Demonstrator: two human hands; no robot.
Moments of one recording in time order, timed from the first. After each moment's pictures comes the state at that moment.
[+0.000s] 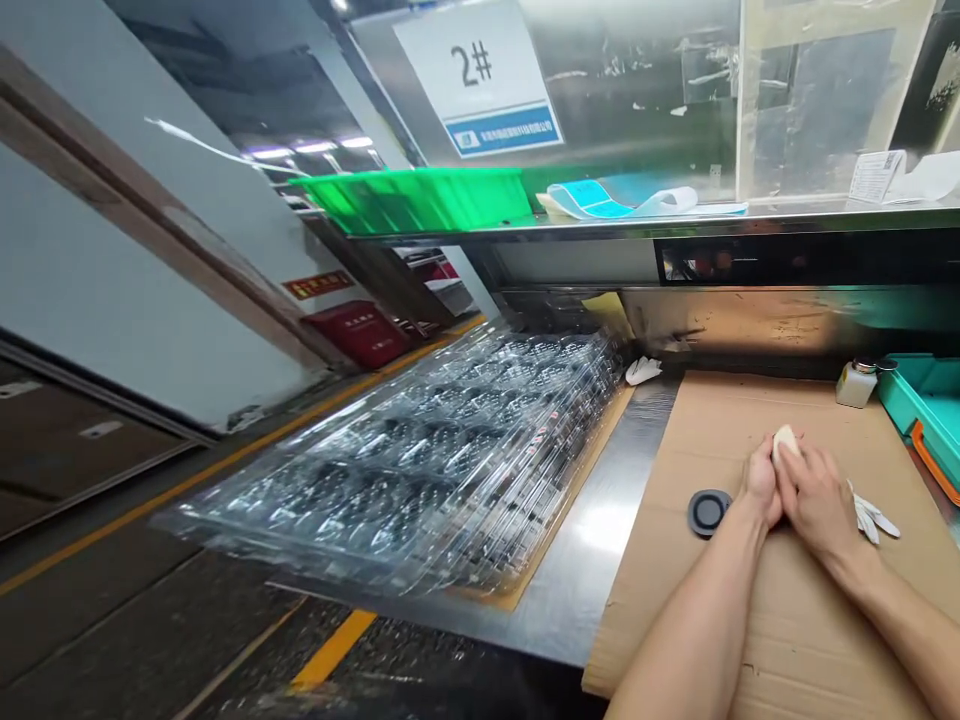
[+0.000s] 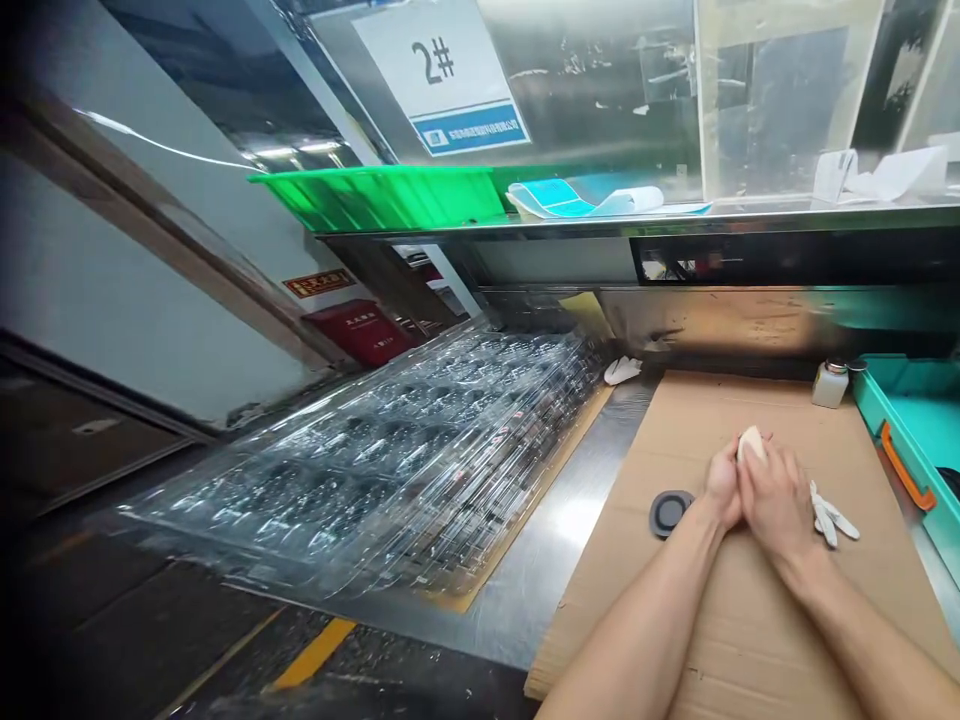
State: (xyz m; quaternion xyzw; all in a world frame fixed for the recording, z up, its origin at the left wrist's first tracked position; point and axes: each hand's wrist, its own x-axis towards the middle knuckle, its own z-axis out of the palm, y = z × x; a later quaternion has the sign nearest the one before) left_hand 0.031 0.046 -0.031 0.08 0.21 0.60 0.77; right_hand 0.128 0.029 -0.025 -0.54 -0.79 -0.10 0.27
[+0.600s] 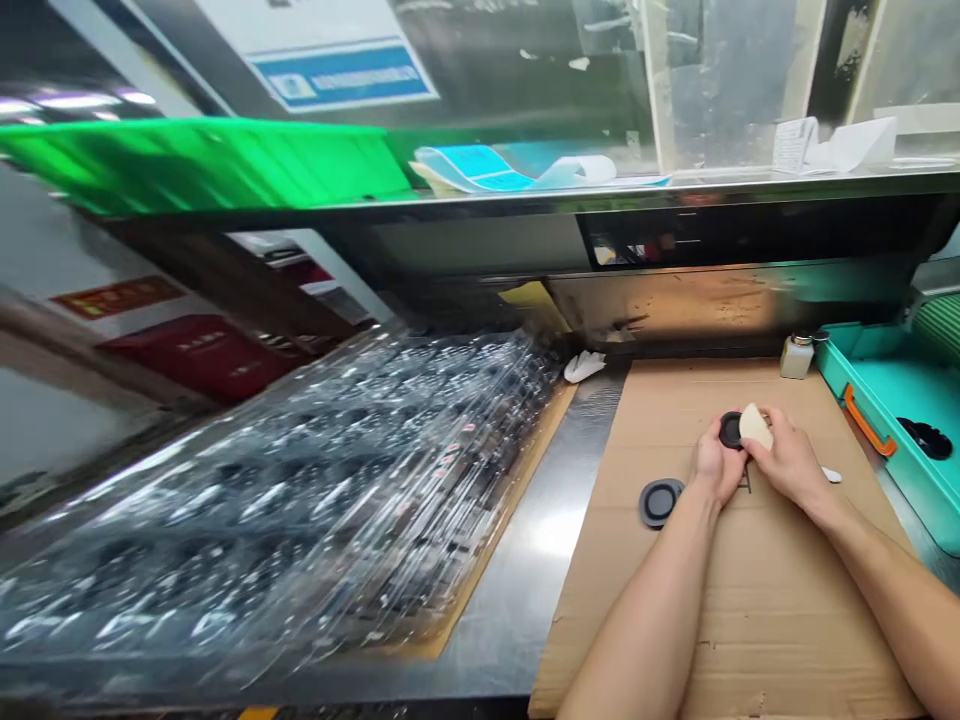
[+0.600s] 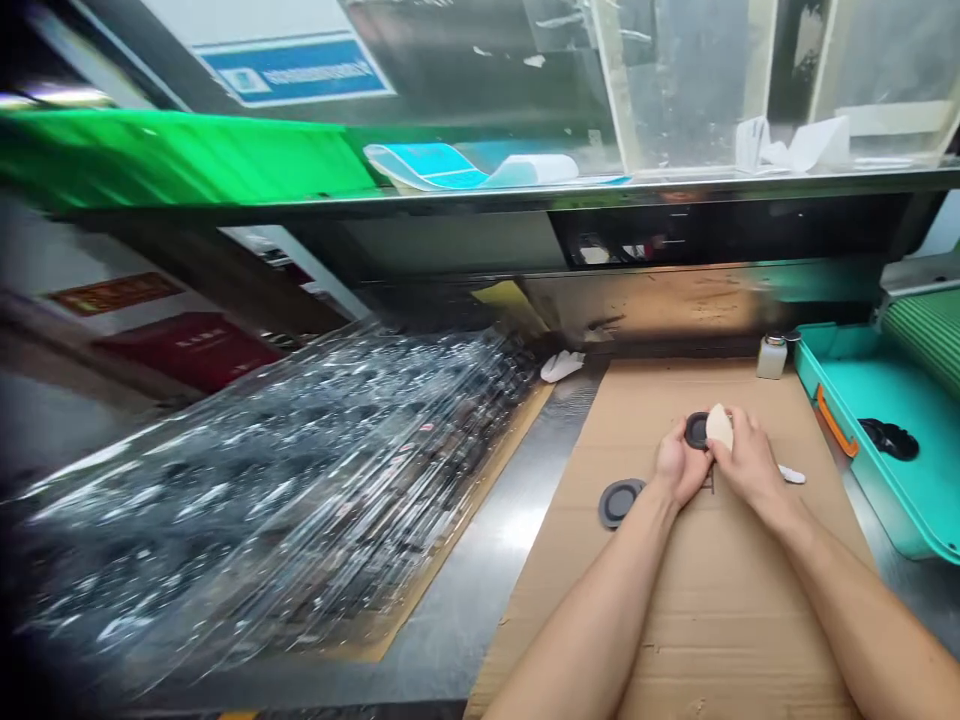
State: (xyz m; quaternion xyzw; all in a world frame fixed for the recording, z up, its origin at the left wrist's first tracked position) left_hand 0.030 0.048 -0.034 0.06 0.22 0.62 0.75; right_hand 0.154 0.038 -0.023 -0.54 -0.75 0.15 0.34
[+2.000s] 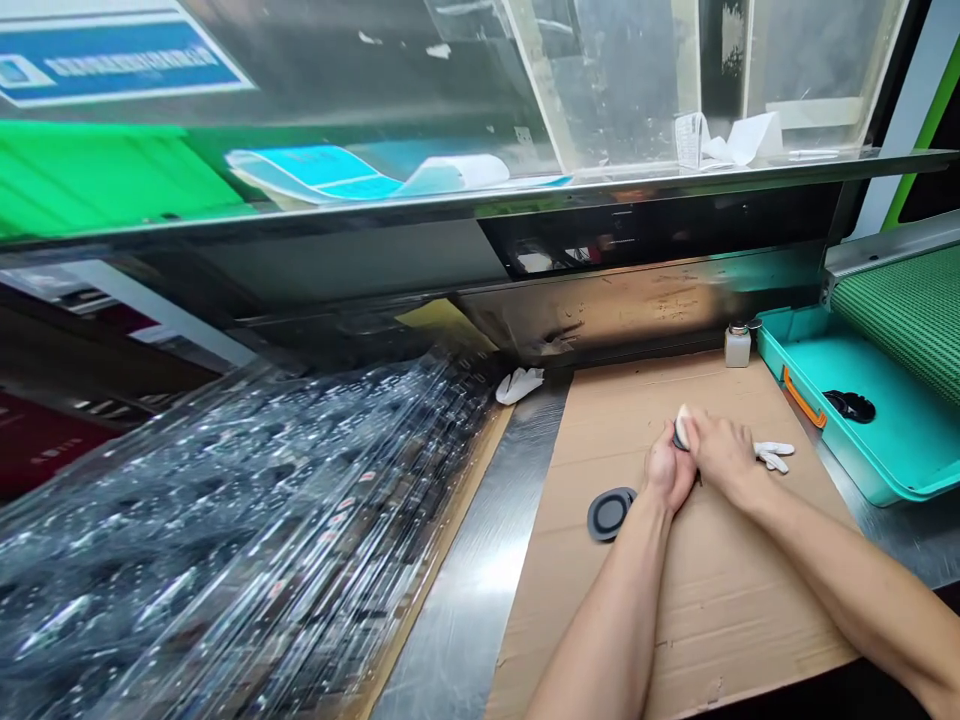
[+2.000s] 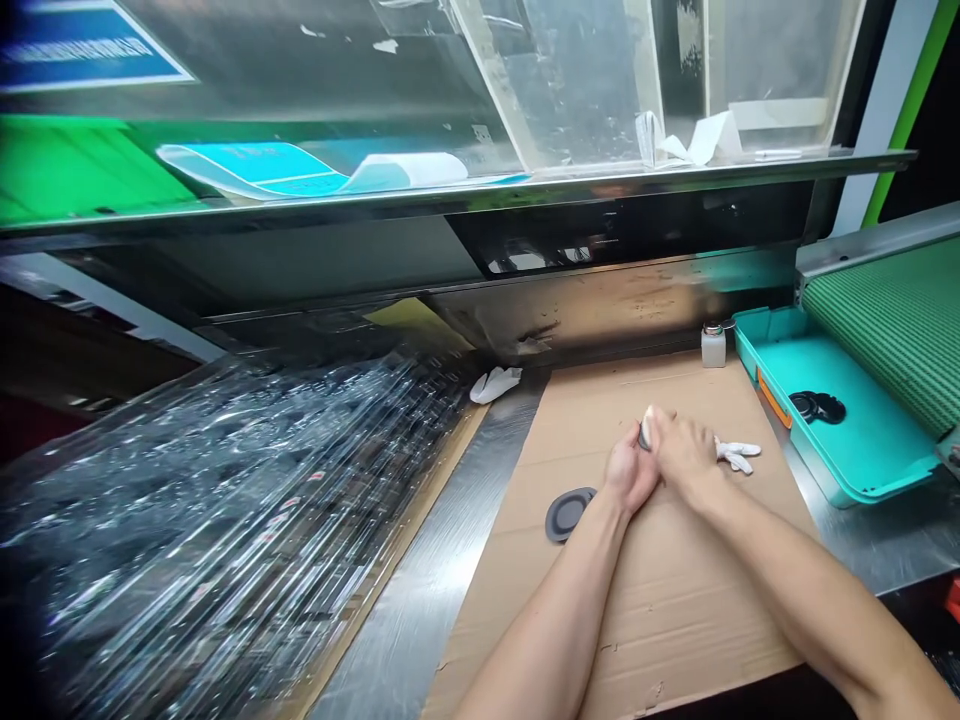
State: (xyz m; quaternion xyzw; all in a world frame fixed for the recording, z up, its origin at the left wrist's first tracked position) left_hand 0.032 0.039 -0.037 0.12 0.27 0.57 0.76; right_hand 0.121 0.029 0.003 -0.69 -0.72 0.05 0.10
